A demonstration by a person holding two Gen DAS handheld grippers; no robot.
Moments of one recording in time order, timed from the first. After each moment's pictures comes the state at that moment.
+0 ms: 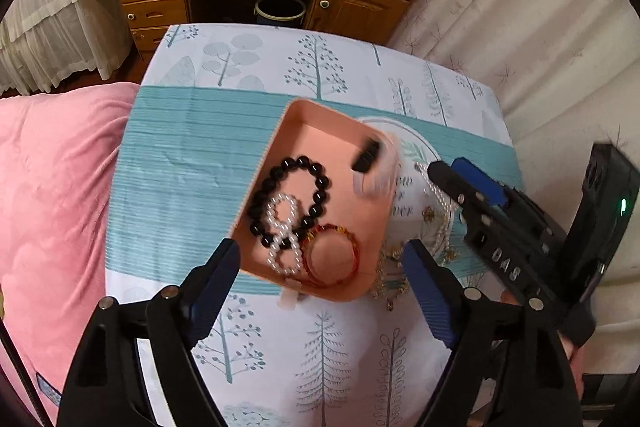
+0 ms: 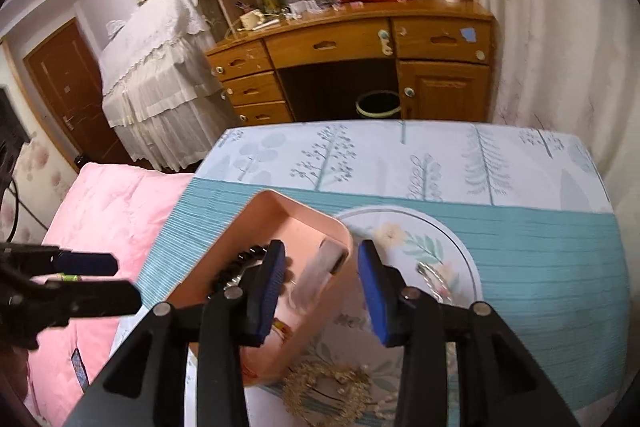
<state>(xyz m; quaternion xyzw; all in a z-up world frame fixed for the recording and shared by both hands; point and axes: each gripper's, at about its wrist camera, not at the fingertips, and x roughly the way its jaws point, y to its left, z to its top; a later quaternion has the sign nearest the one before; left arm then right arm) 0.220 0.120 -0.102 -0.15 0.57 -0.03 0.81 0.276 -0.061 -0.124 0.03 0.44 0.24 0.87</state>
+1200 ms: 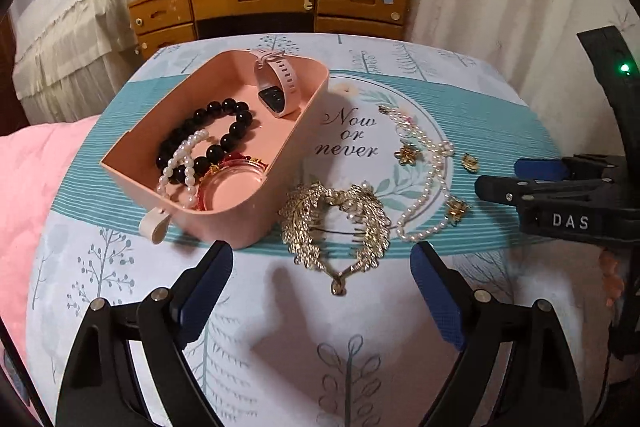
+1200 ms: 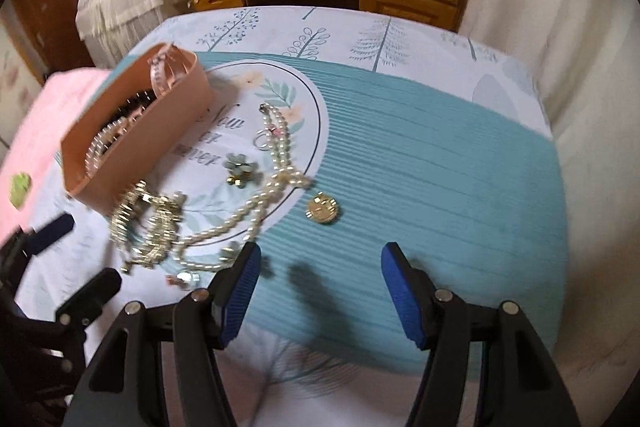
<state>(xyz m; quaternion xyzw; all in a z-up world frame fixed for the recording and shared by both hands) 0.156 -0.021 -0.193 -0.06 0.44 0.06 0.89 0.257 -0.168 -0.193 -0.13 0.51 0.21 0.82</state>
